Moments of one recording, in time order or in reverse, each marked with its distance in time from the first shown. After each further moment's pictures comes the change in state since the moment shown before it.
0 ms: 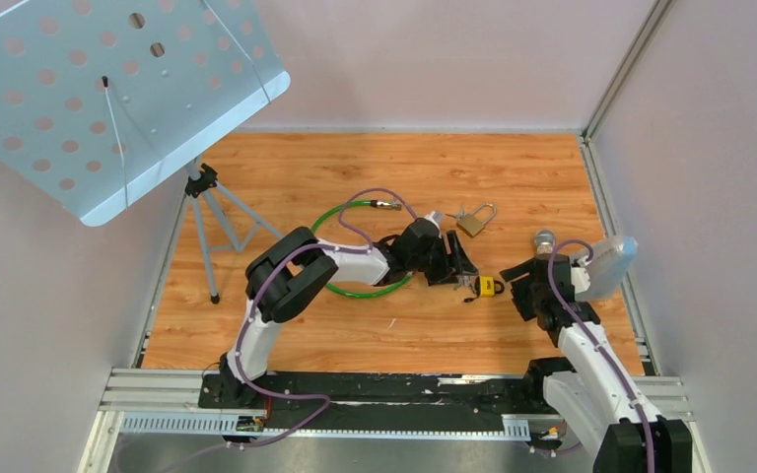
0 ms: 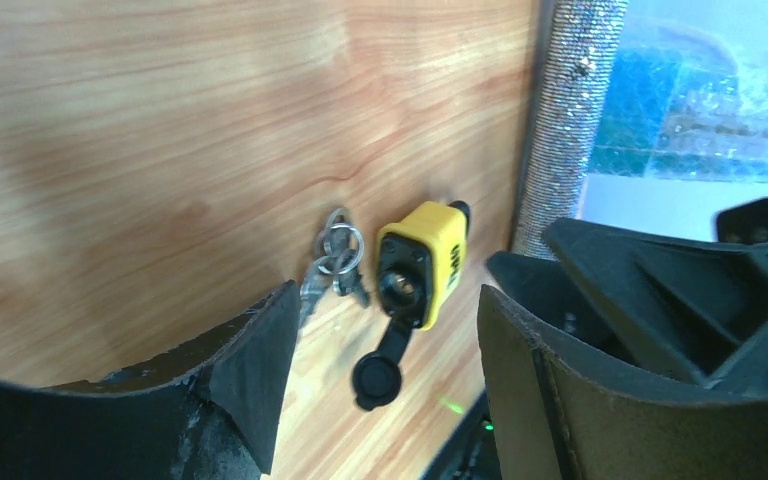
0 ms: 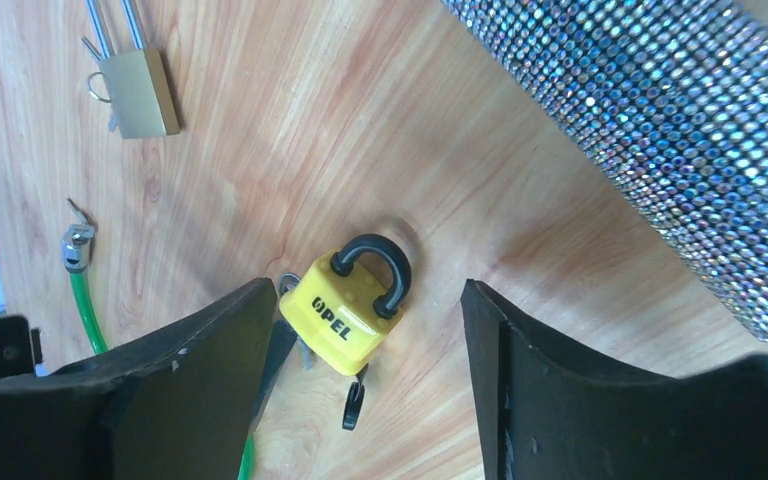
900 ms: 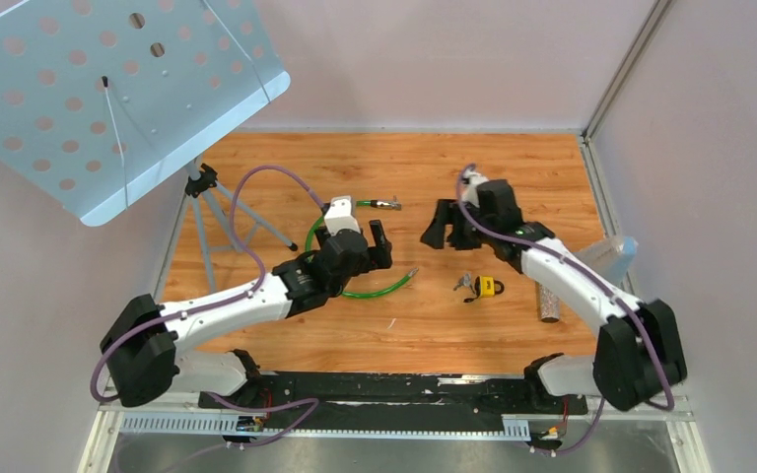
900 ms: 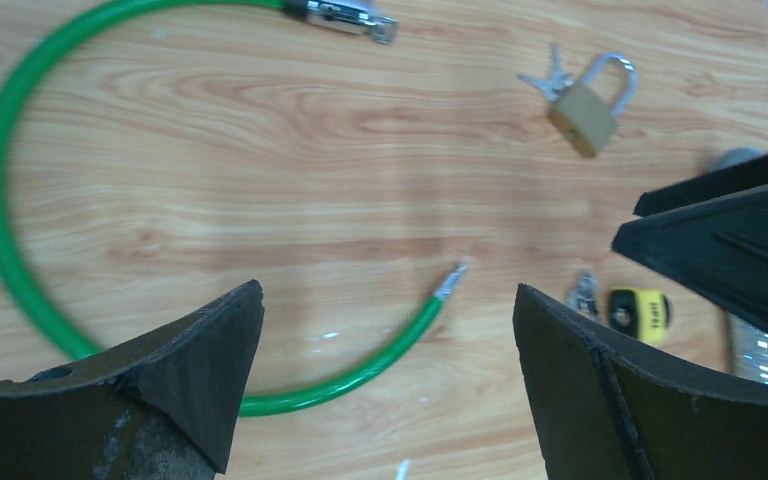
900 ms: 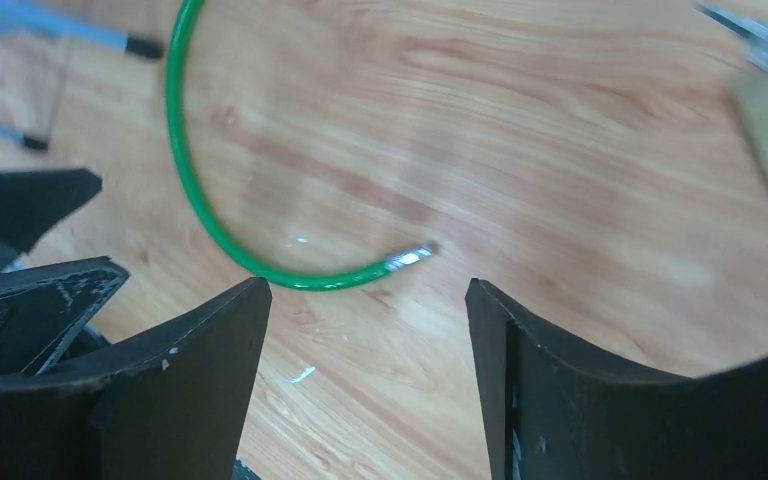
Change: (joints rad) left arm 0.000 -0.842 -0.441 -0.369 -0.758 0.410; right arm 0.295 0.472 0.522 0.118 -0.391 -0.694
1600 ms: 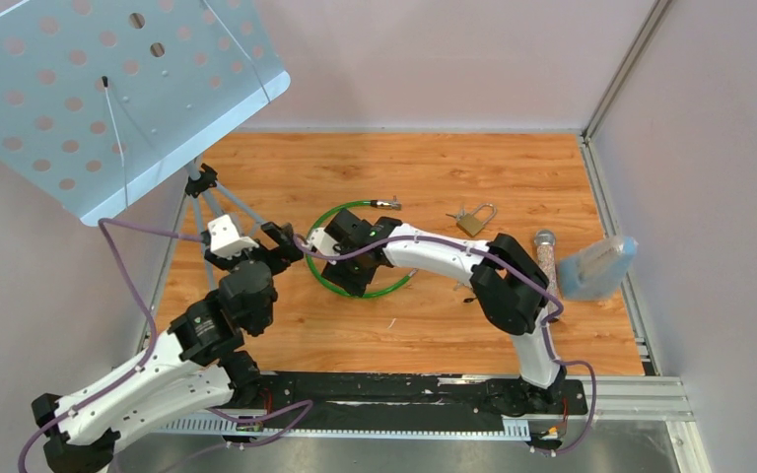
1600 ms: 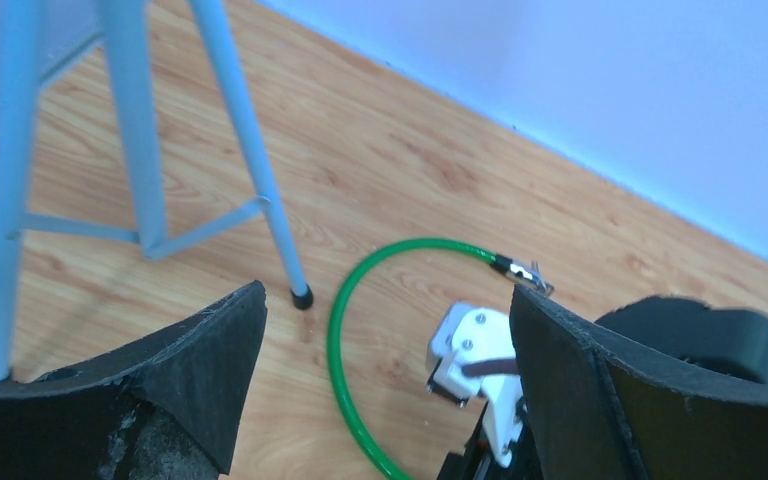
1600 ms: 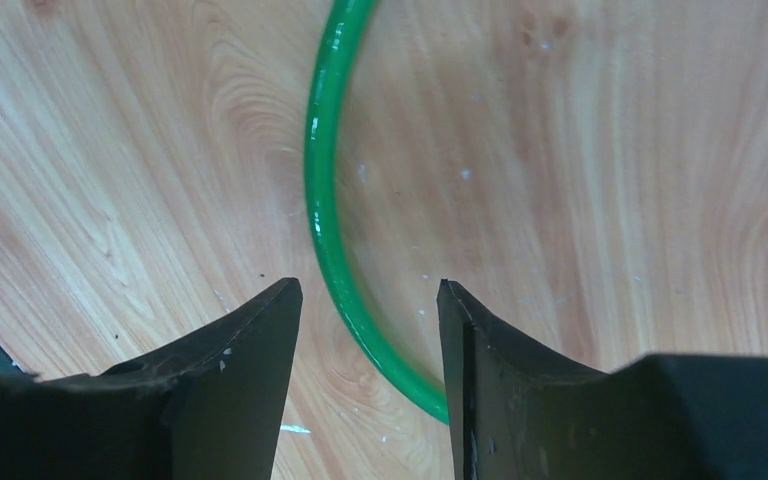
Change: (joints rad) left arm 0.009 -0.653 -0.136 -0.241 -0.558 0.137; right arm 0.586 0.742 0.705 -0.400 0.164 -0.679
